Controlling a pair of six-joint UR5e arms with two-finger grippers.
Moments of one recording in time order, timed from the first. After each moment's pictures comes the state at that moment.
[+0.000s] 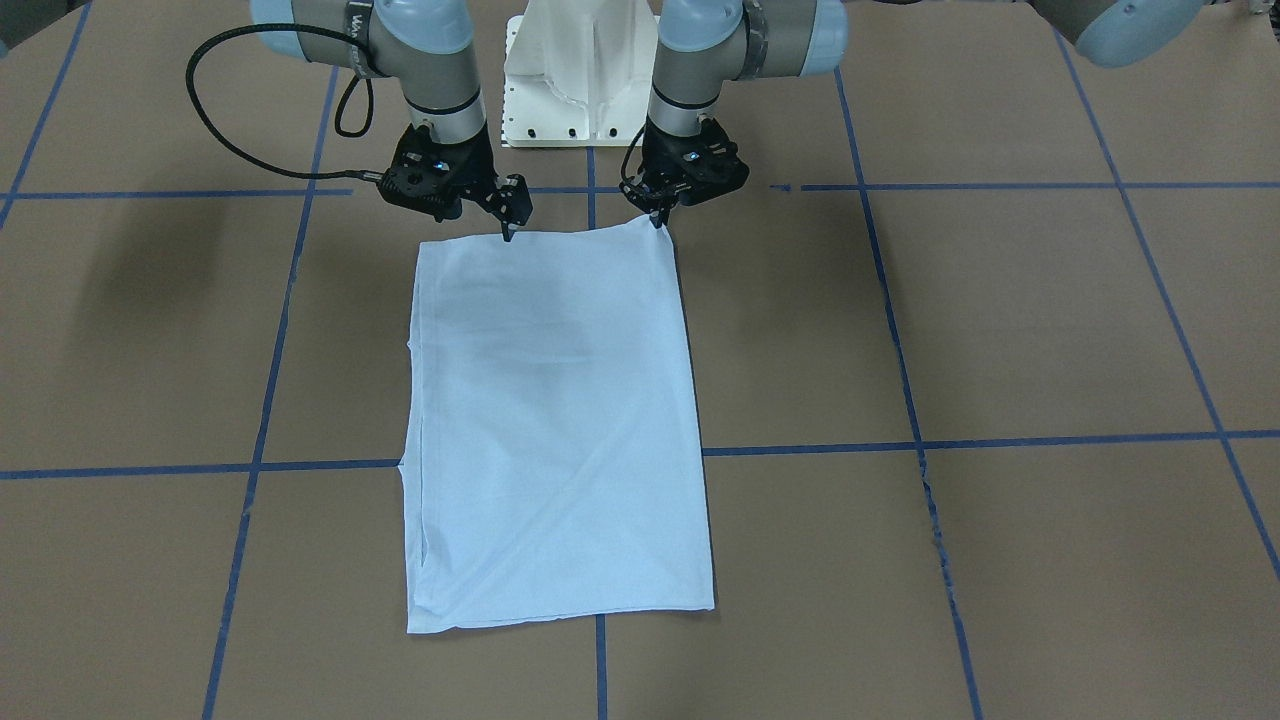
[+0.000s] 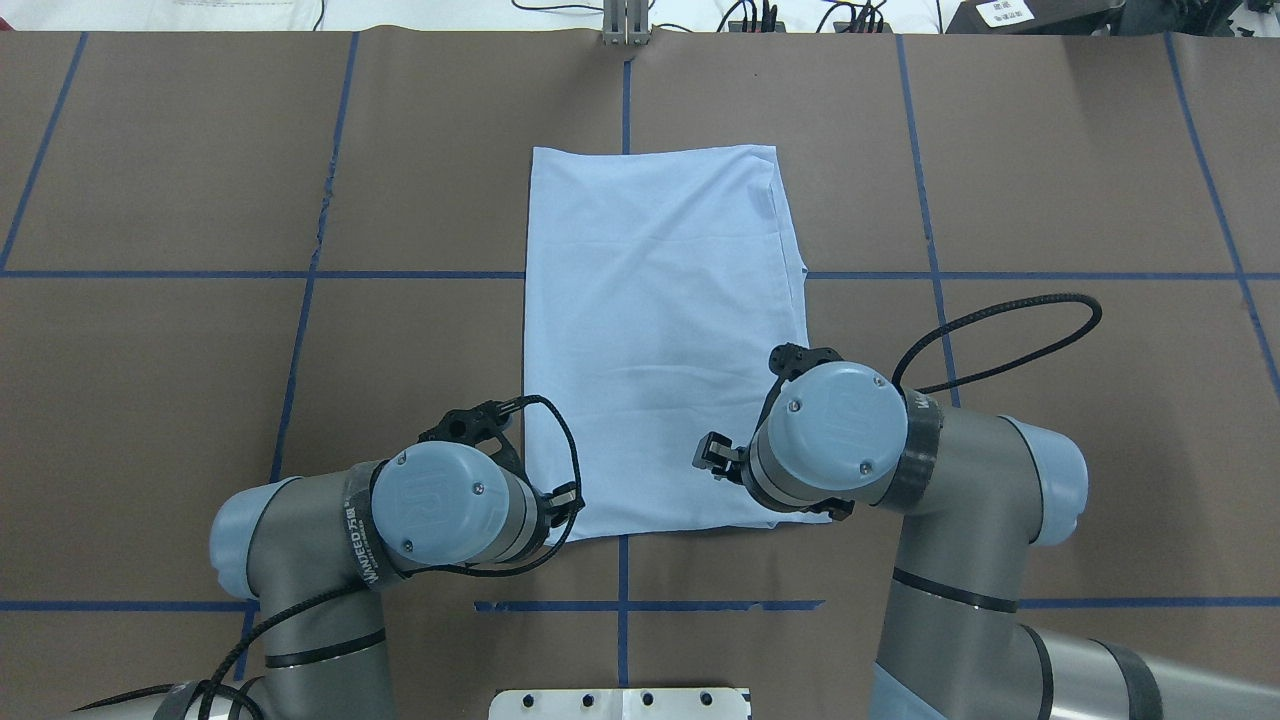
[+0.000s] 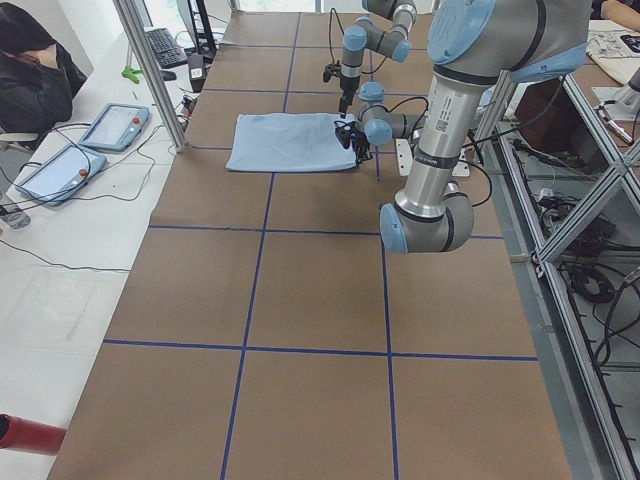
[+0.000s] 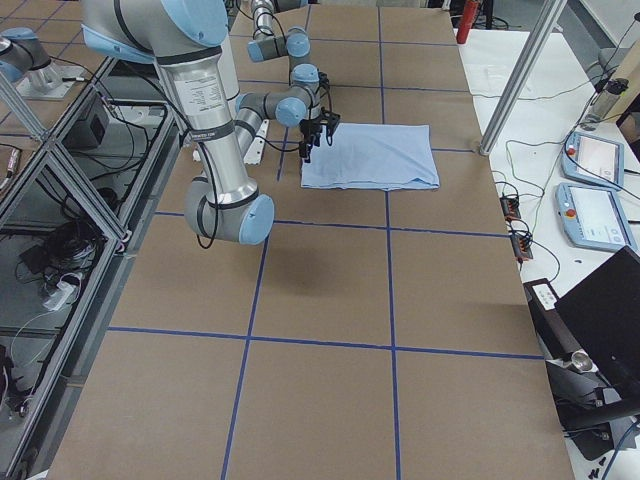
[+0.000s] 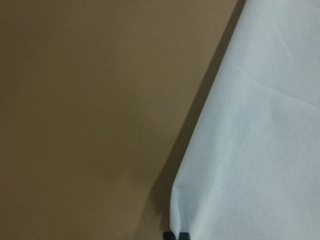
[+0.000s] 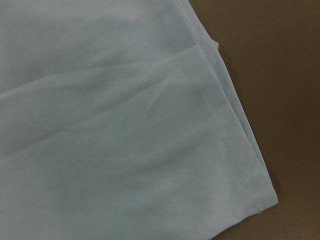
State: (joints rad) left arm -0.27 -2.10 -1.84 -1.66 -1.70 -1.85; right arm 0.34 -1.13 1.95 -1.64 1.74 1.74
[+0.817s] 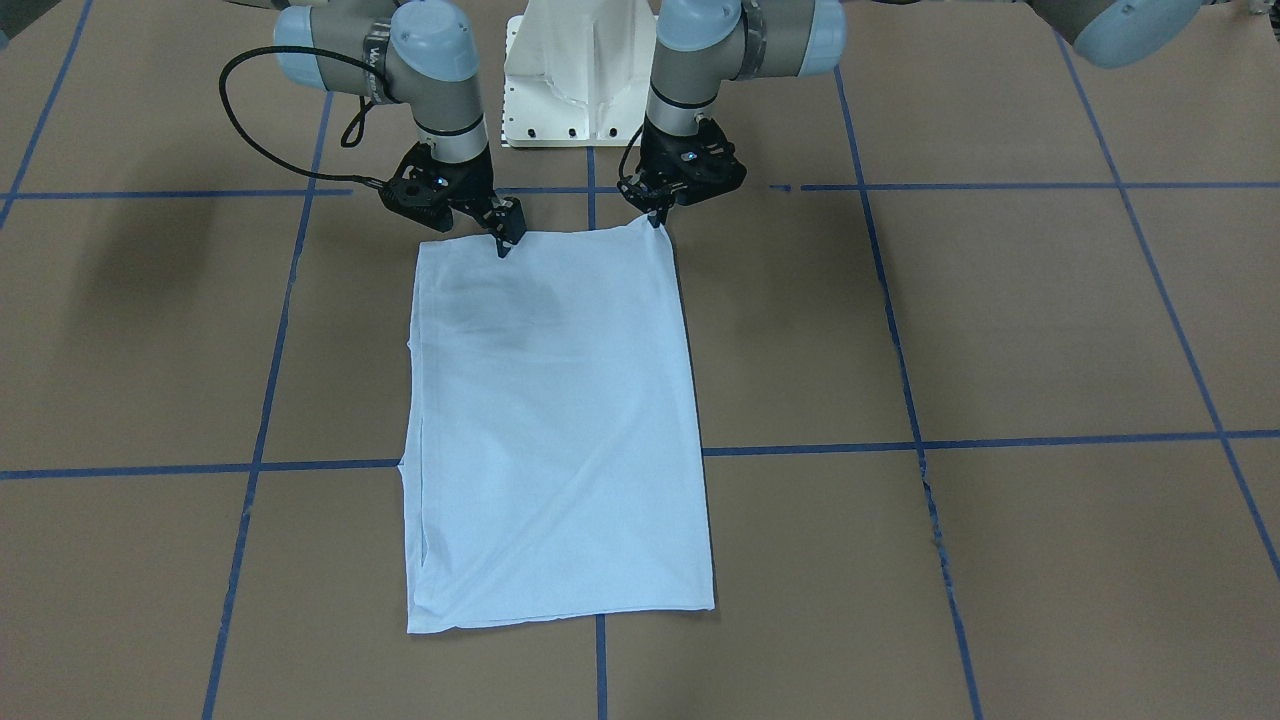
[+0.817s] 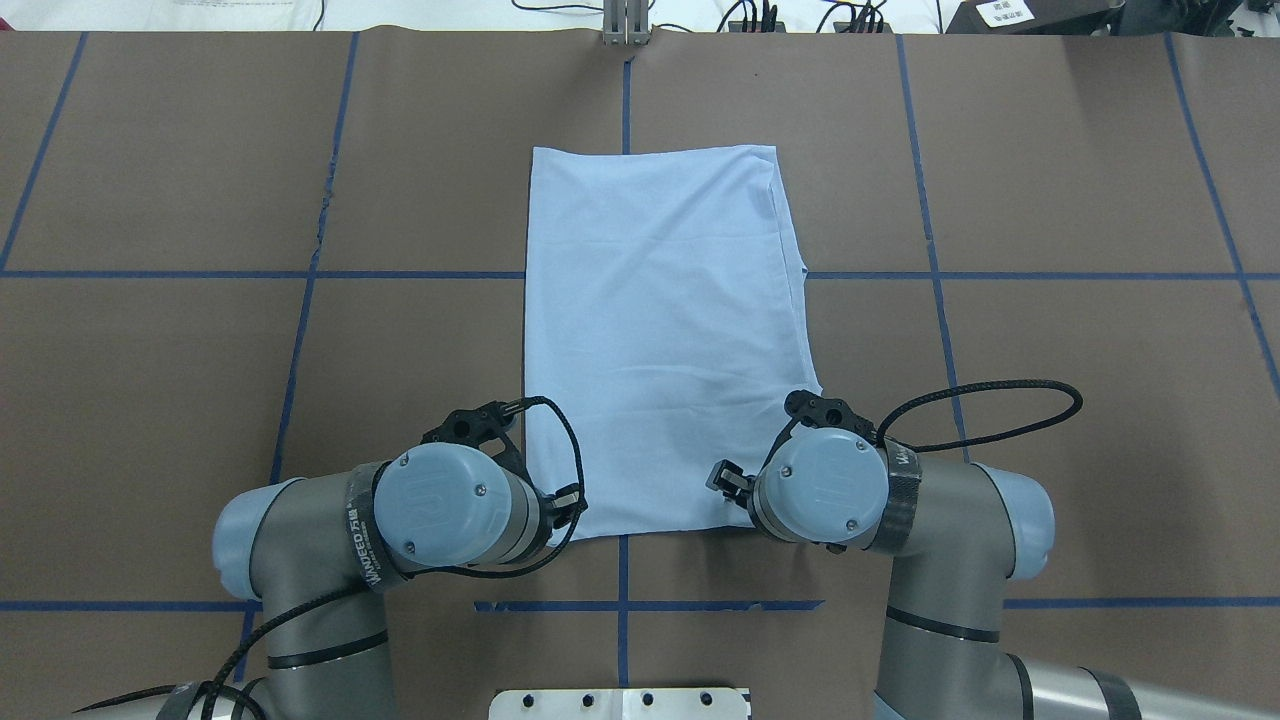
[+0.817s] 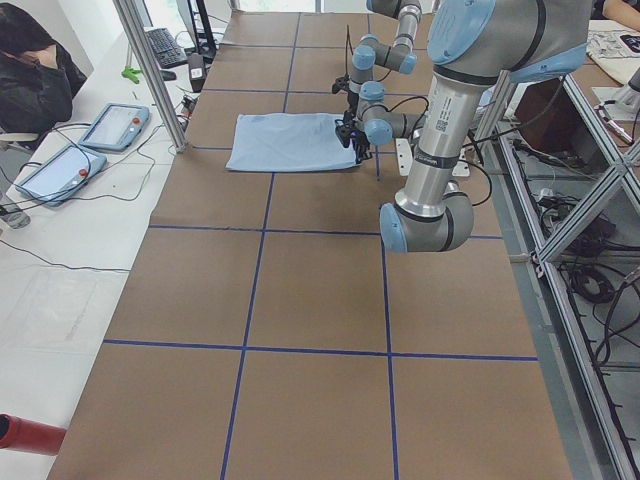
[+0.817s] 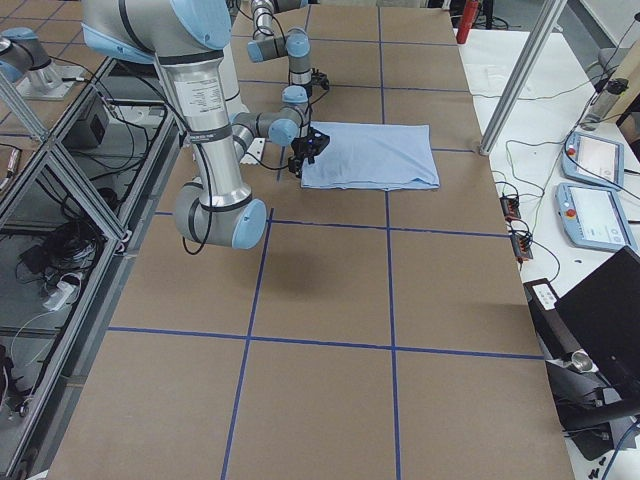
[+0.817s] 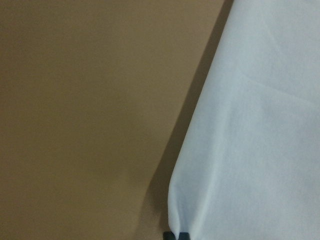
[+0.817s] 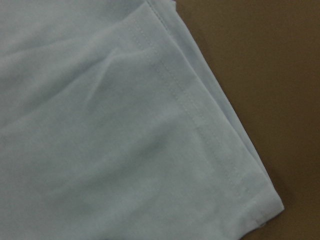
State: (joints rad) left arm -0.27 -2.10 -1.83 -1.66 -1.69 -1.84; right arm 0.30 -1.17 1.85 -1.54 1.68 1.86
